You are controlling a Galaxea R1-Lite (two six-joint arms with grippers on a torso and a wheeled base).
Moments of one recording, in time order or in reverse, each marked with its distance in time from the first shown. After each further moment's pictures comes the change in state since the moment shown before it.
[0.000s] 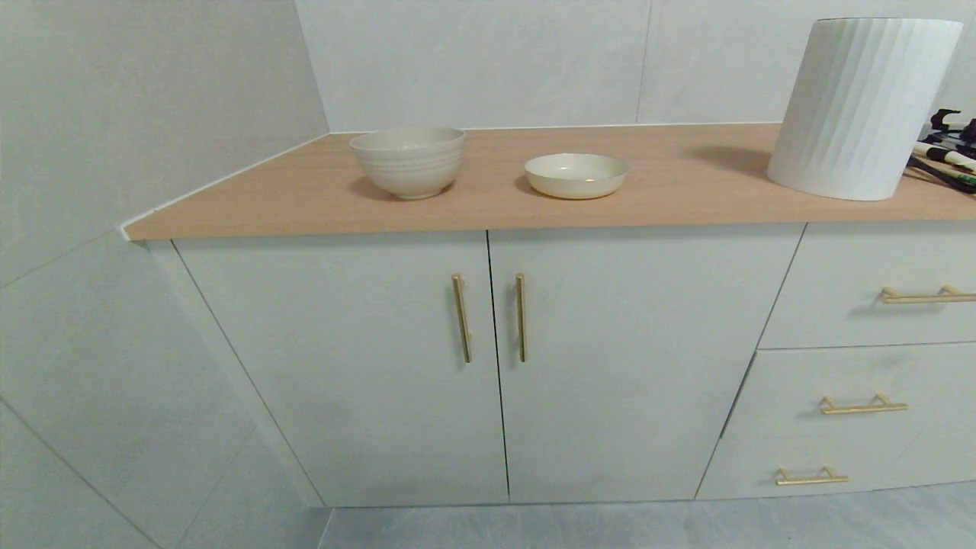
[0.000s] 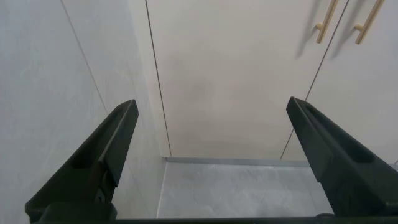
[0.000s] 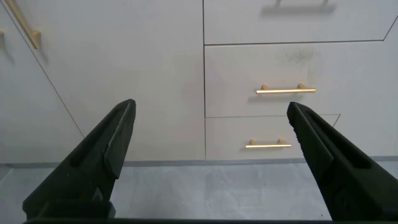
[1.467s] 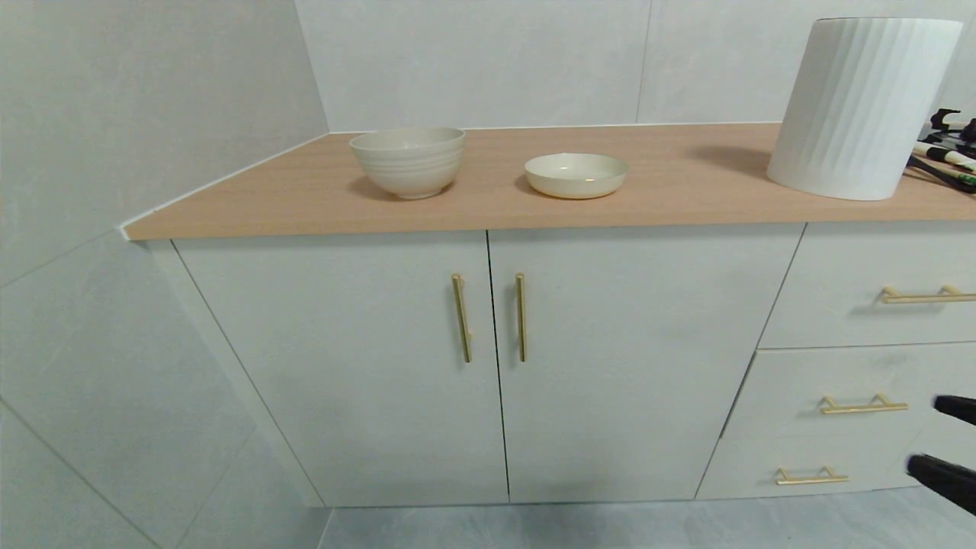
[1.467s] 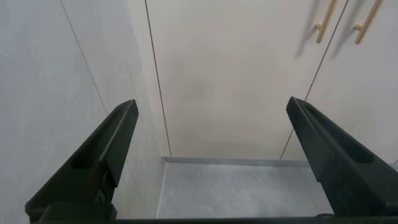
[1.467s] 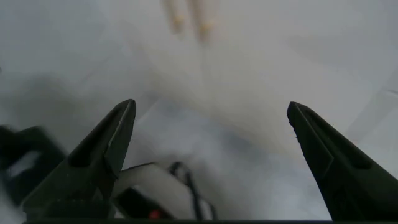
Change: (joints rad) left arm 0.000 0.000 0.000 0.000 0.000 0.000; right arm 0.268 0.855 -0.489 -0.119 0.377 0.057
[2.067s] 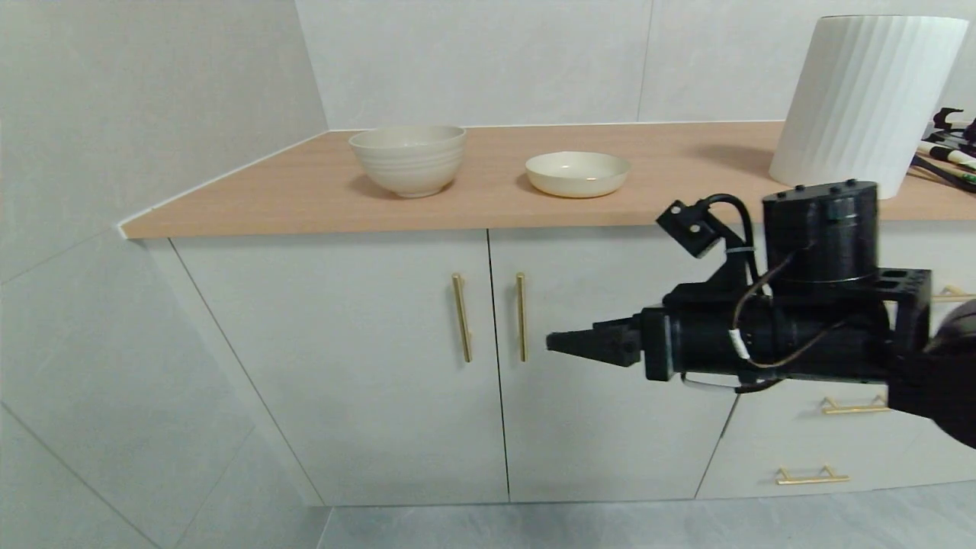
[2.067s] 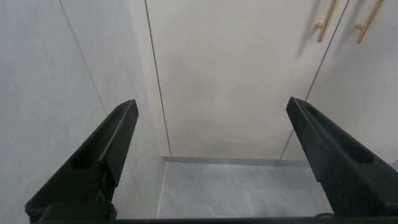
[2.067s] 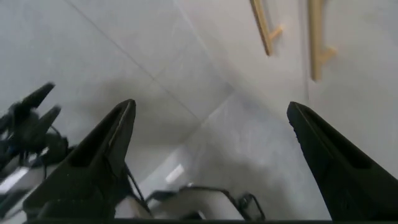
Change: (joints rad) left arm 0.000 0.000 0.000 0.000 0.000 0.000; right arm 0.357 0.838 -0.509 -0.269 0.059 0.226
